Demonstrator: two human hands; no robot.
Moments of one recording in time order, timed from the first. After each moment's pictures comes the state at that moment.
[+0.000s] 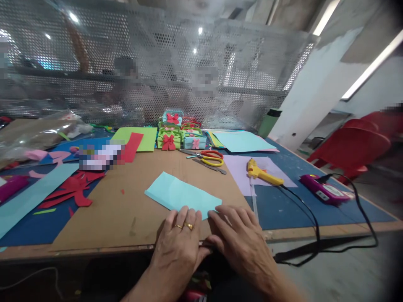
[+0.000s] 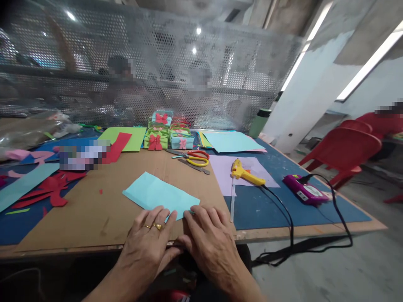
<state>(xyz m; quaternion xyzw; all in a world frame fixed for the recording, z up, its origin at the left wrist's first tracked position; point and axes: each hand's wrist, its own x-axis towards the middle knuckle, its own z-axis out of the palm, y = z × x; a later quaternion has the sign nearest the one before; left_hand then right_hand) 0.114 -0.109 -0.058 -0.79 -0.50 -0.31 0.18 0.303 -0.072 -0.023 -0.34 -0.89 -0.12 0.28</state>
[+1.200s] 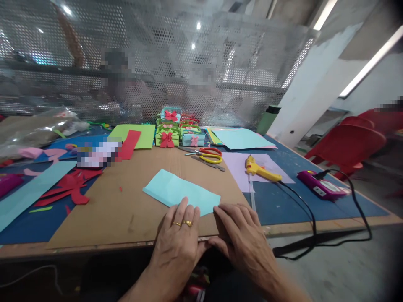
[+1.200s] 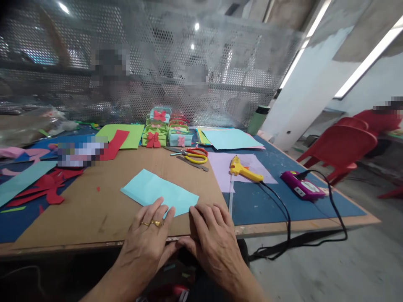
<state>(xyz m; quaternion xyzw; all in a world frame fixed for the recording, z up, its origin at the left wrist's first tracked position) 0.117 -0.109 -0.055 -0.78 -0.50 -0.31 0.20 0.313 -0.075 -0.038 -0.37 -0.88 -0.12 0.26</state>
